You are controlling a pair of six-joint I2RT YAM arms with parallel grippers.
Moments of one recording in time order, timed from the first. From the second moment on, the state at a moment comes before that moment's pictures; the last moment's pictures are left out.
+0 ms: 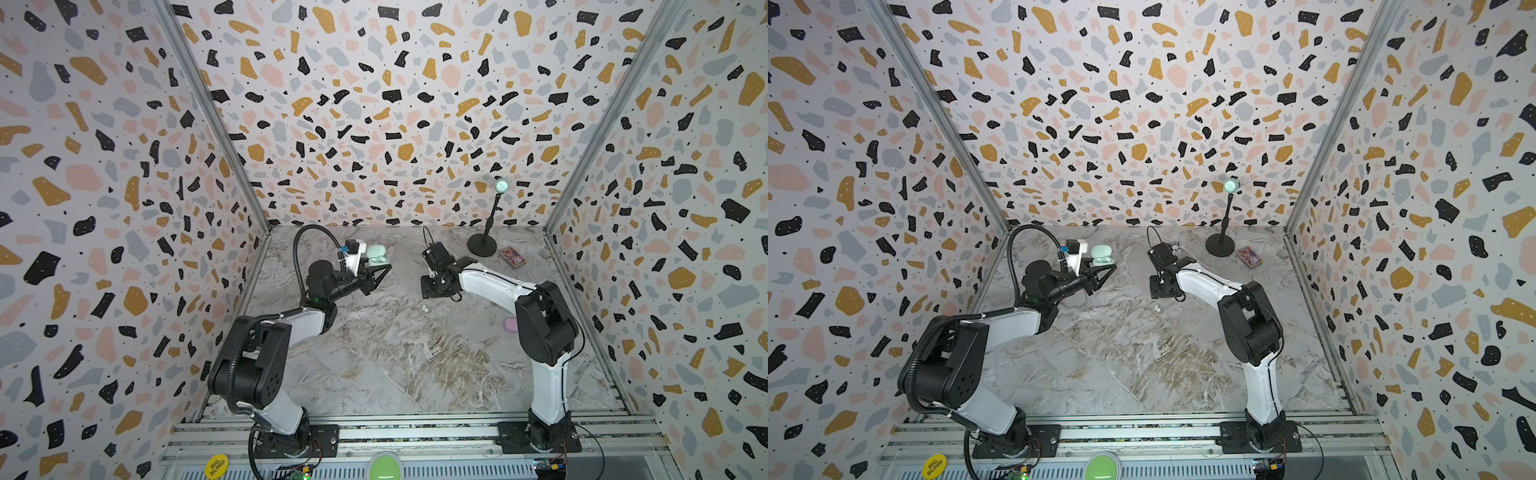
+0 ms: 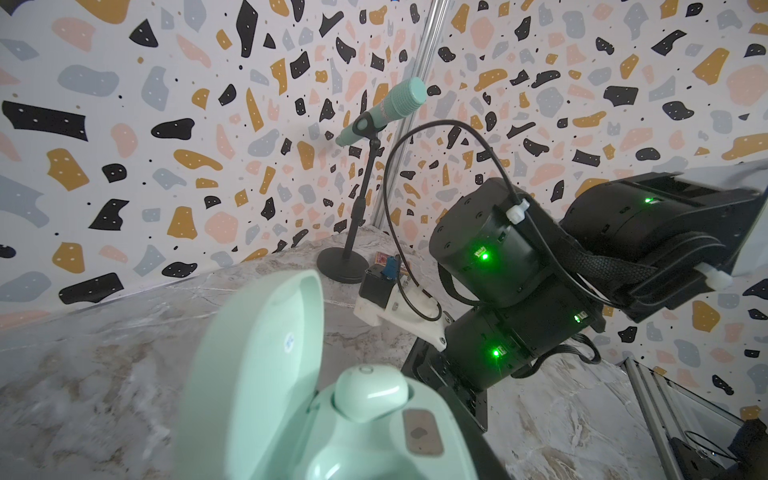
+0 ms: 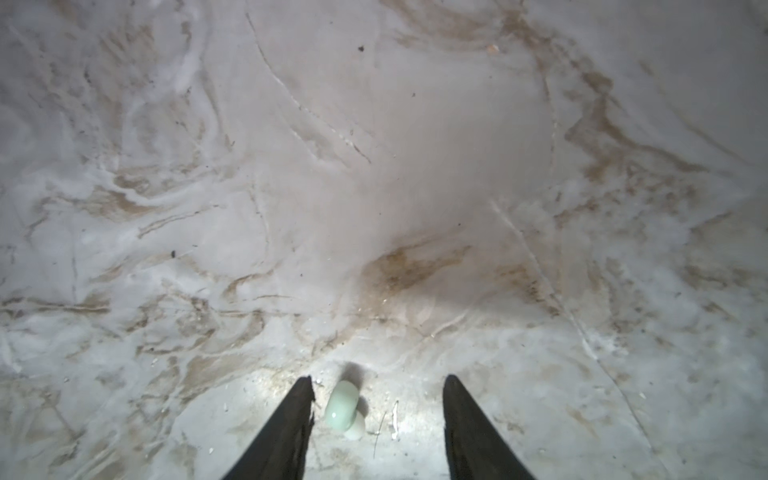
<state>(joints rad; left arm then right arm) -0.24 1.61 0.73 0.90 0.79 -0.28 0.62 2.01 1.53 -0.64 0.03 0.42</state>
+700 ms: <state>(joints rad) -0.26 1.61 0.73 0.89 0.79 -0.27 0.67 2.15 1.63 -0.75 0.05 0.46</state>
